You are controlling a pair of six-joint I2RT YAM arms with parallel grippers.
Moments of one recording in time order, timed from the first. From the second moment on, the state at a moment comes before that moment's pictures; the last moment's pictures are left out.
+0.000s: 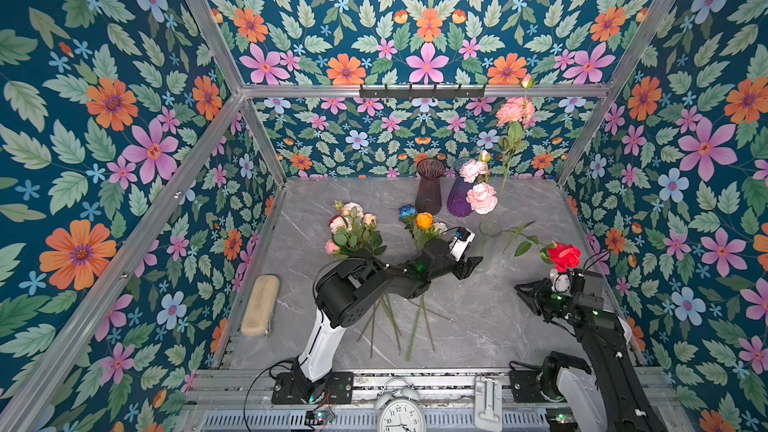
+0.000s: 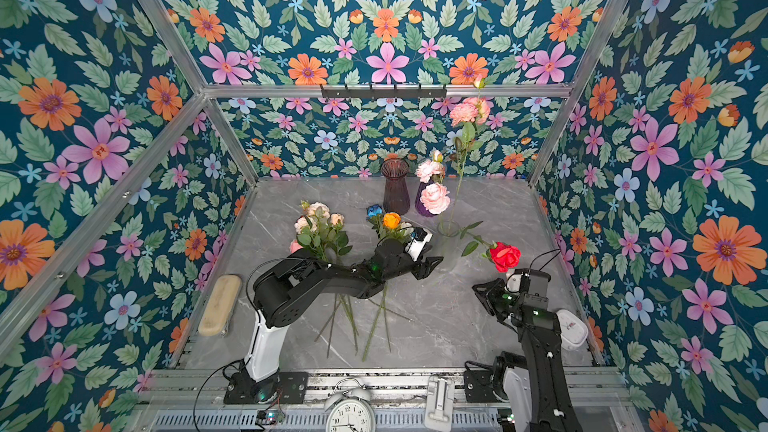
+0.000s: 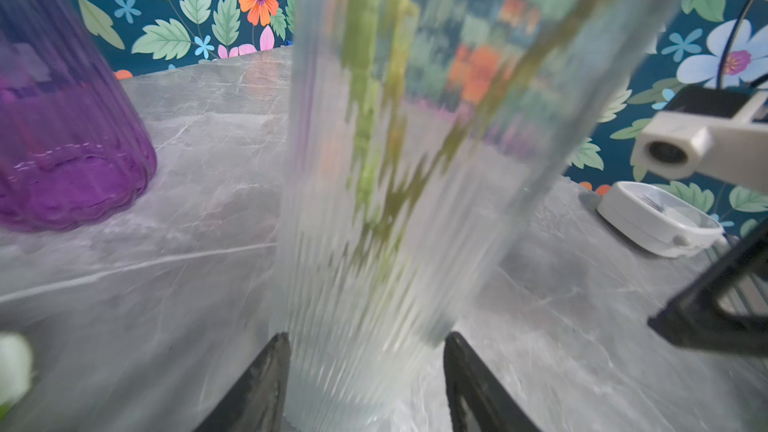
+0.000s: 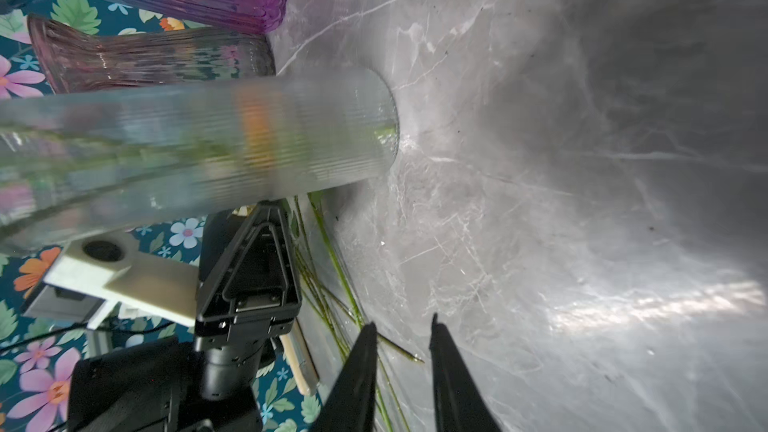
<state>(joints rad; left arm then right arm) -0.93 2.12 1.12 0.76 0.18 -0.18 -0.27 0.79 0.39 -0.52 -0.73 0.81</state>
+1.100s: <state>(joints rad) -0.93 2.46 1.67 0.65 0.19 -0.29 -0.33 0.36 0.12 0.02 -0.51 0.70</state>
